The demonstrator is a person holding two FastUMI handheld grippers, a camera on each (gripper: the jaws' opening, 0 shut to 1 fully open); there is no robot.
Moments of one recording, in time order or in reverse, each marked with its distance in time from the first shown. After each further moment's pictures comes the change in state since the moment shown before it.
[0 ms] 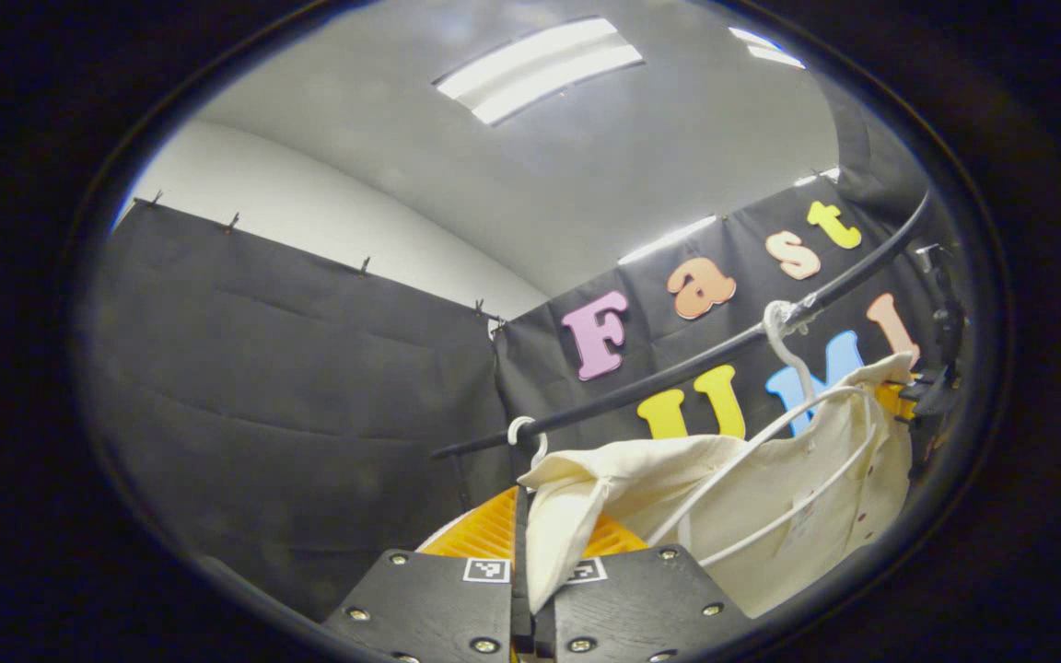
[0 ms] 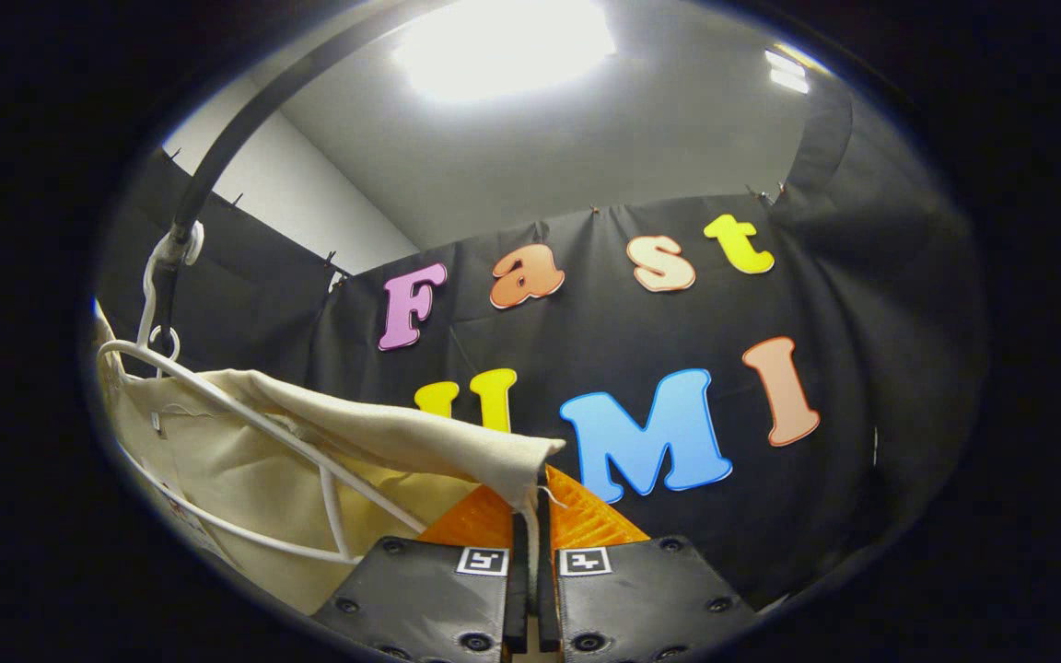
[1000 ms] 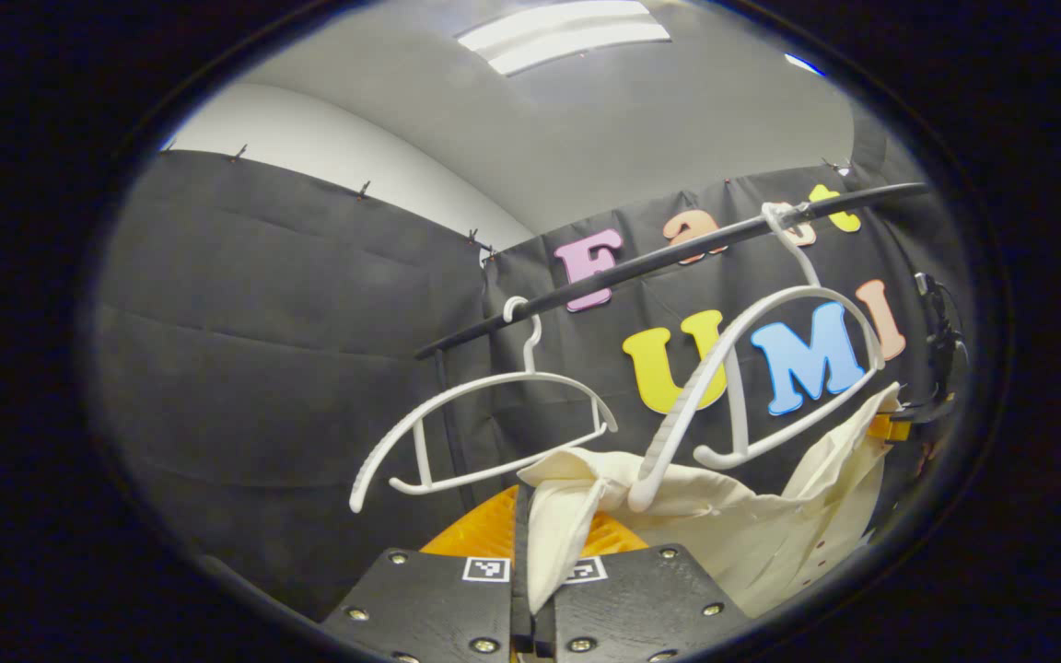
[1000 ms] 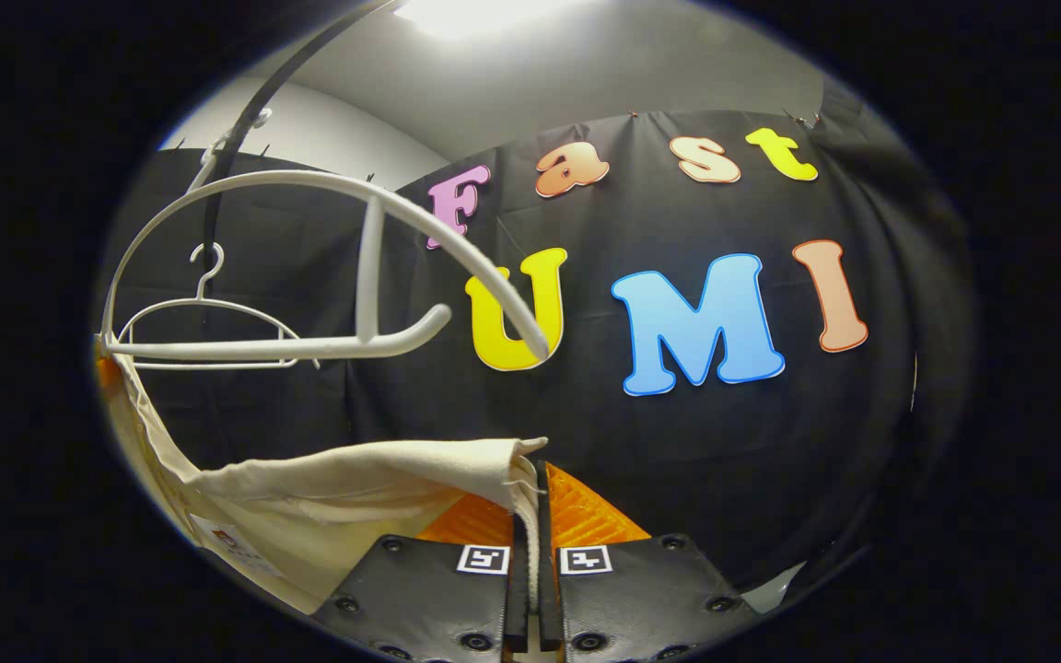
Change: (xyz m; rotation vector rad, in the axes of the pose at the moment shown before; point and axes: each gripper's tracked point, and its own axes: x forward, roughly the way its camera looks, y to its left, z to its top) left arm -0.028 -0.006 -0.110 -0.077 0.197 -0.055; right arm -0.066 0.035 -0.100 -0.020 0.289 0.146
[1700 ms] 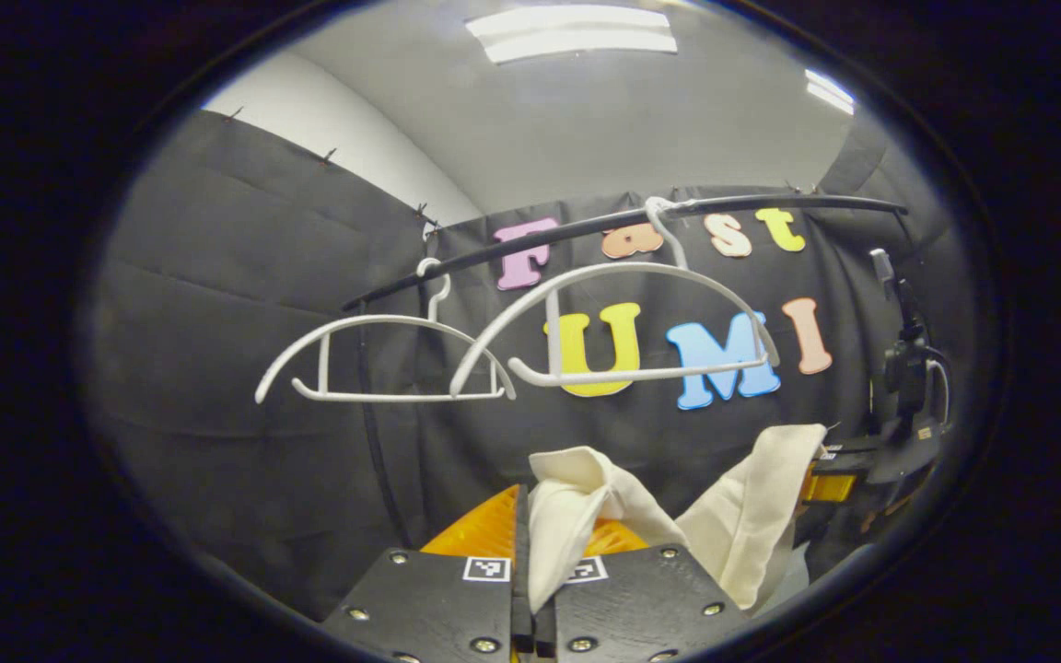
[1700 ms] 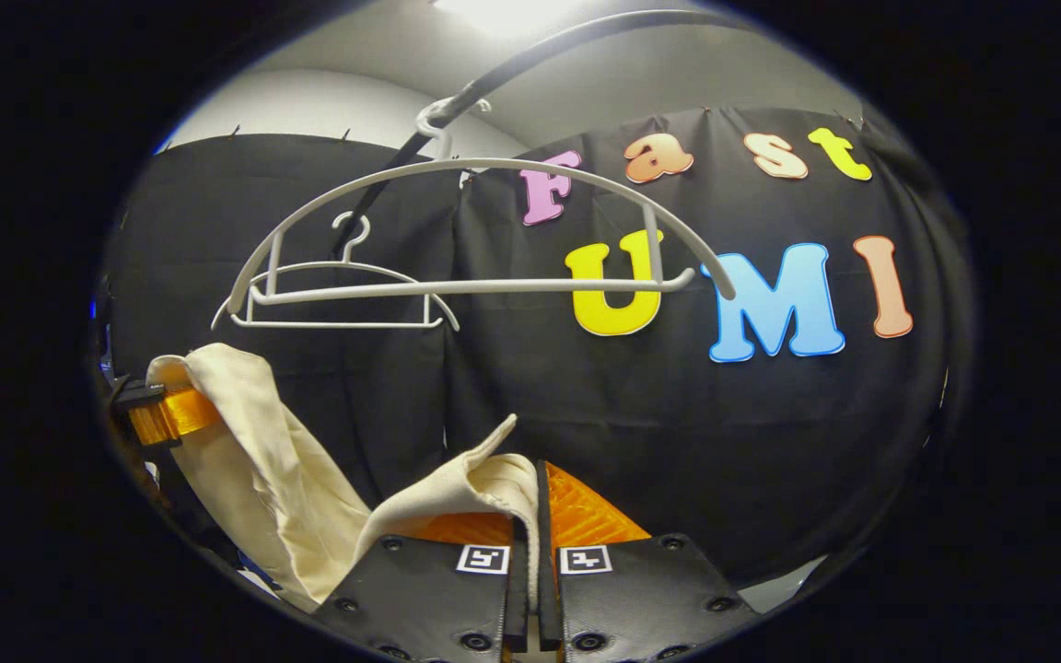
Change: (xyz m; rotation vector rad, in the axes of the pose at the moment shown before) left arm -0.074 -0.097 -0.029 -0.130 0.046 -0.245; right arm -0.104 0.128 -0.033 -0.027 0.097 0.236
